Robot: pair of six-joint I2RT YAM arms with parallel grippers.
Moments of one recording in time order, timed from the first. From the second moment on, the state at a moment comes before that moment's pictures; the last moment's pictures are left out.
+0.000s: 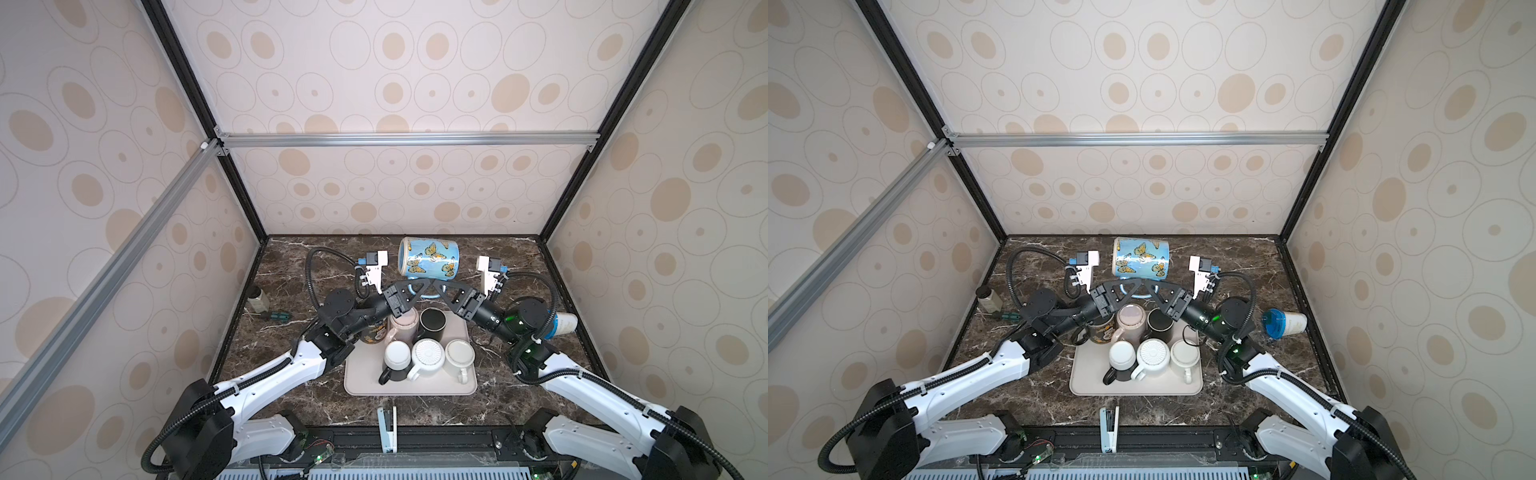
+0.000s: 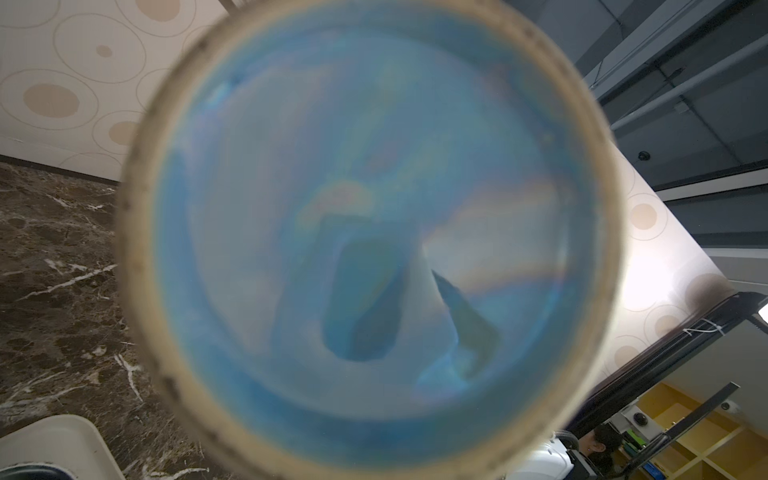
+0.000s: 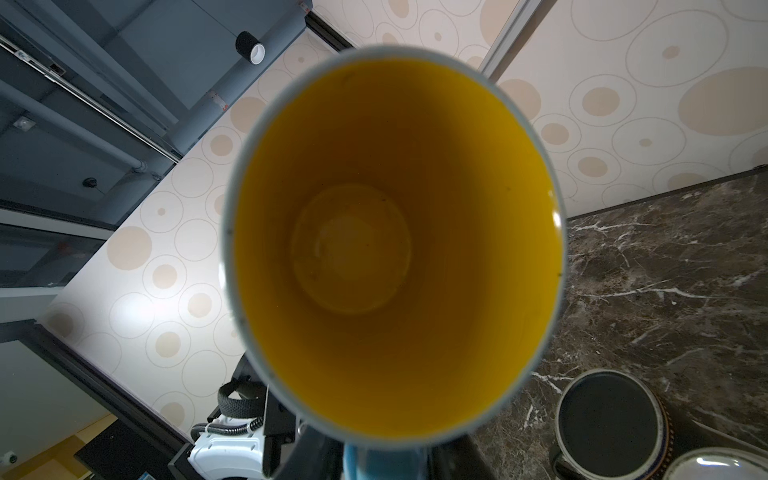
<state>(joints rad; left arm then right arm) -0.74 1.21 0.76 0.72 0.40 -1.04 0.61 1.03 0.61 0.72 -0.43 1.07</state>
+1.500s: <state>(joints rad) -0.56 0.93 0.85 -0.20 -0.10 -0.43 0.42 1.38 1.39 -0.72 0.16 0.32</state>
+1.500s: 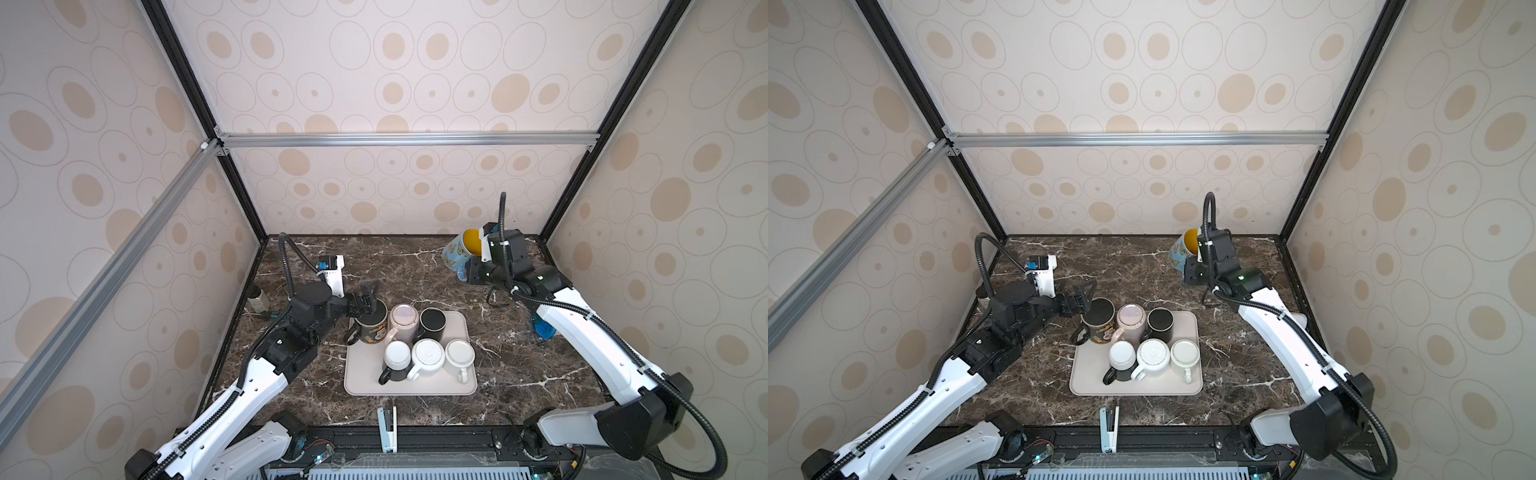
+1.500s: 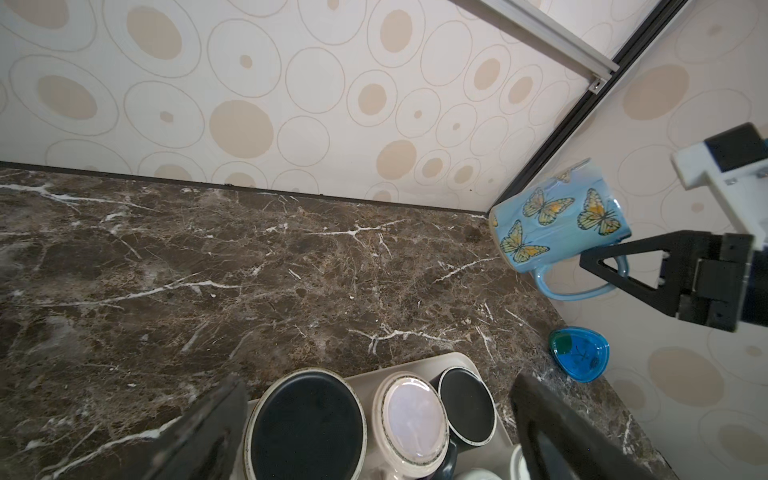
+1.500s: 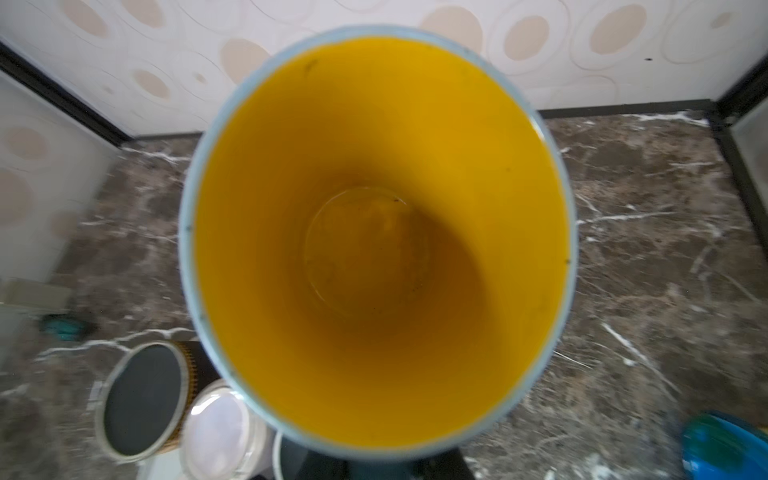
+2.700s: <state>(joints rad) -0.52 0.98 0.73 -0.20 -0.06 -0.41 0.16 1.71 1.36 -0.69 0.17 0.11</state>
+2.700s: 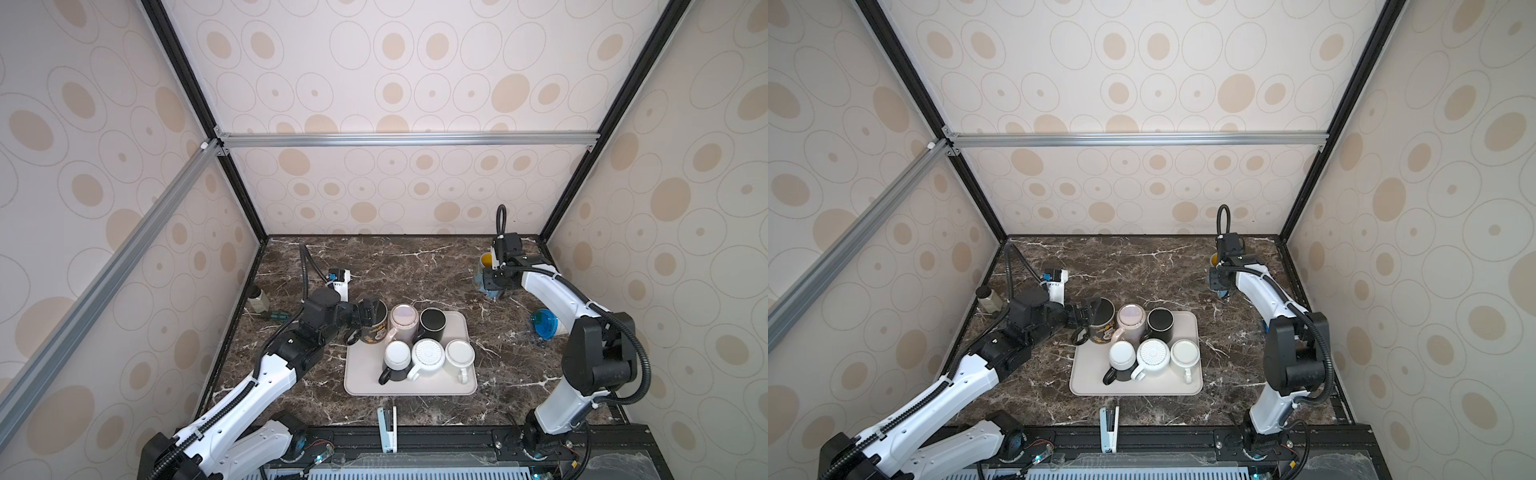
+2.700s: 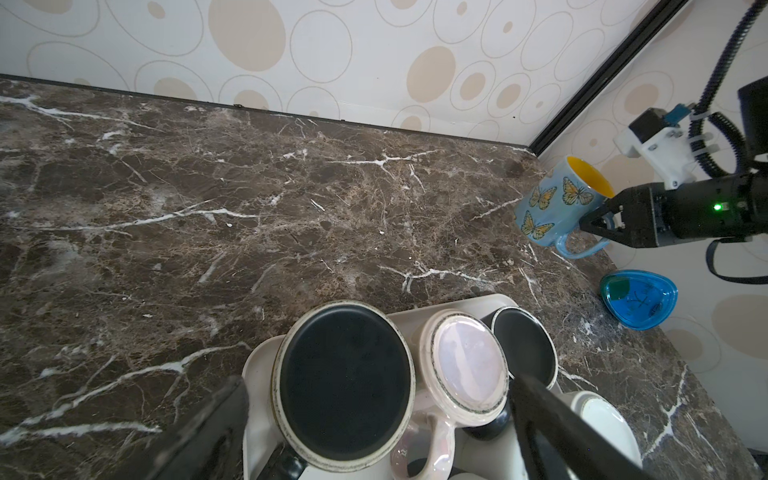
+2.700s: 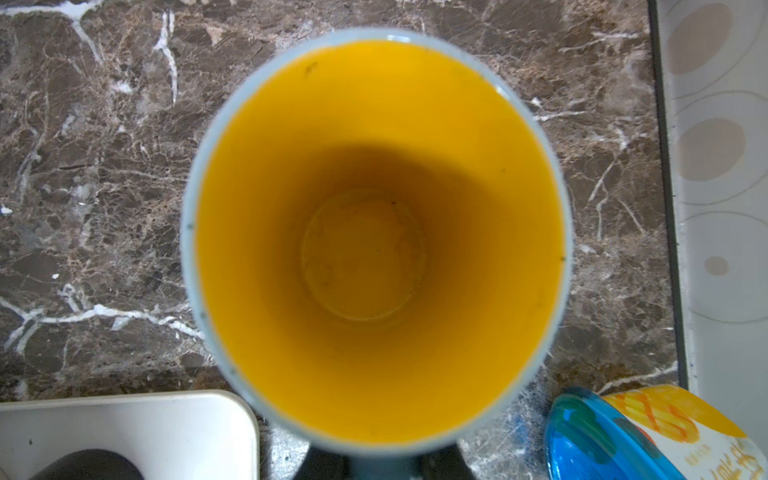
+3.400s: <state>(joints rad) -0.52 0.98 0.72 -0.20 -0.06 -0.41 0.16 1.73 1.25 -0.56 0.15 0.06</state>
